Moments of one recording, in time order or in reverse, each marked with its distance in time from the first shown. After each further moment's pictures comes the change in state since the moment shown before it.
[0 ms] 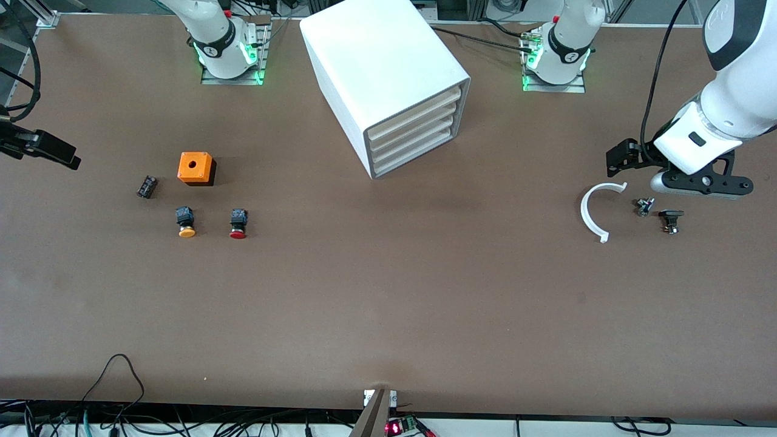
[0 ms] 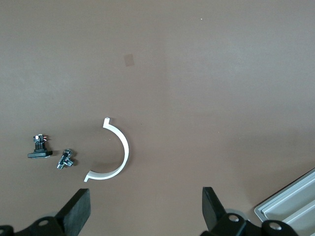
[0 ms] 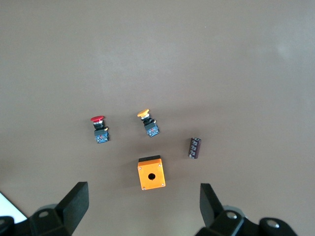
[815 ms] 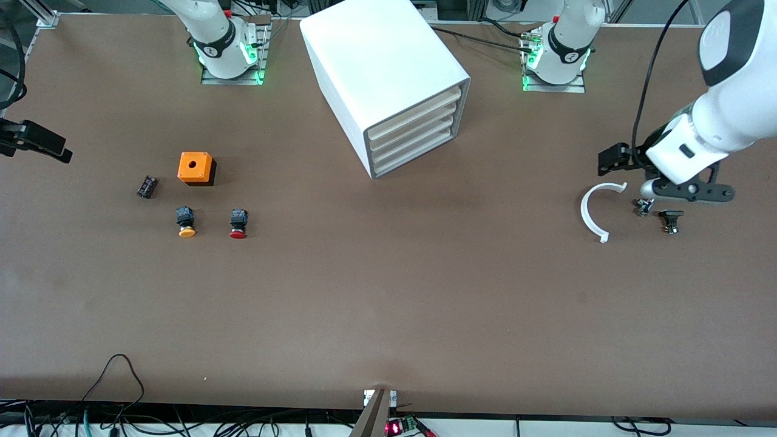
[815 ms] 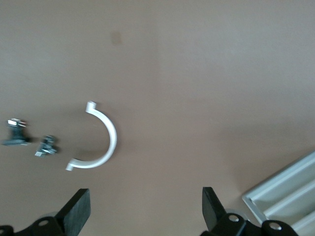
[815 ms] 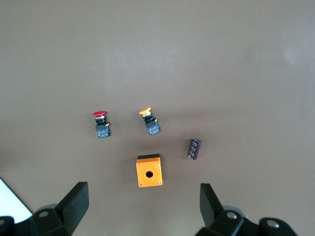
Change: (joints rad) left arm 0.009 0.046 0.009 -0.041 -0.092 -0.028 0.001; right arm -0.011 -0.014 -0.016 -0.007 0.031 -0.006 -0.081
